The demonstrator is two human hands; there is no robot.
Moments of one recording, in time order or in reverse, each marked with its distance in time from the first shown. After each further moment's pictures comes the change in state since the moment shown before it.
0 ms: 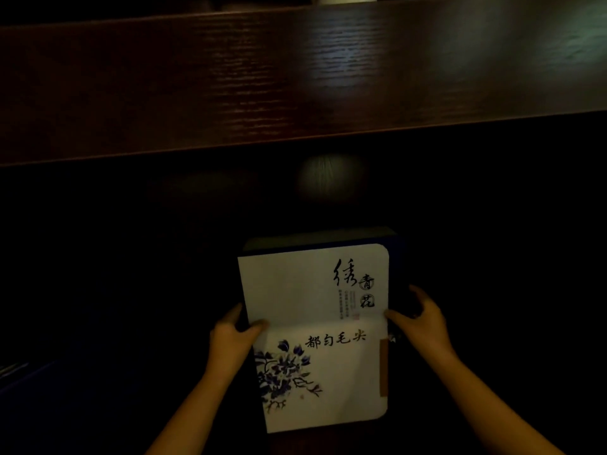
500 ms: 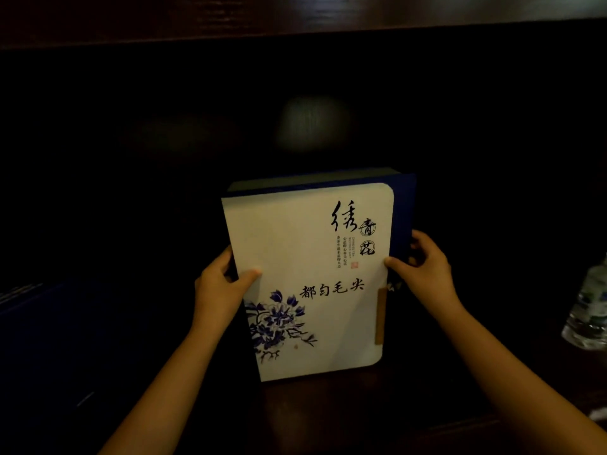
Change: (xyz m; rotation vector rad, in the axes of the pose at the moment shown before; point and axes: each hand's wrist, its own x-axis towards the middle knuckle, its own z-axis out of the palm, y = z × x) left_hand -0.083 0.025 -0.039 0.061 -0.011 0.167; right_hand -0.089 -0.025 -0.044 -0.085 0.051 -0.118
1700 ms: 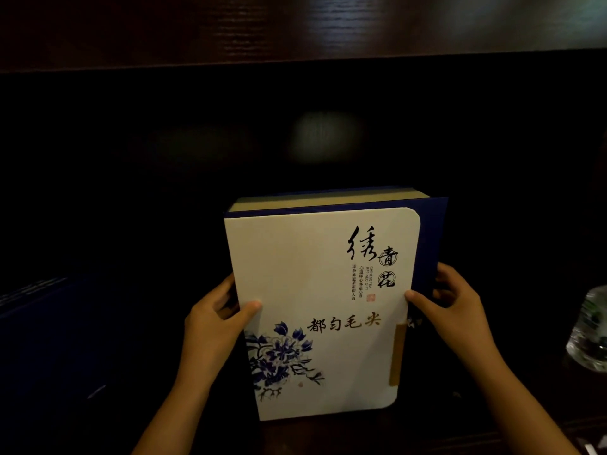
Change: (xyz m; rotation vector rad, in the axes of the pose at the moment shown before) left_hand -0.065 0.026 -0.029 -0.184 -0.013 -0.080; right_hand -0.048 -0.002 -0.036 -0.006 -0.046 -0.028
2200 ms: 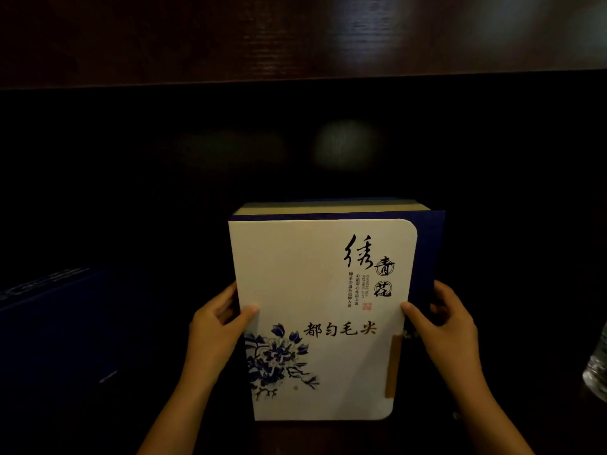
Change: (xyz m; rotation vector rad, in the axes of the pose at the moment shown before) left_hand -0.003 -0.011 0.006 -0.027 0.086 -0.040; right_hand -0.004 0.005 0.010 0.034 0.084 -0.024
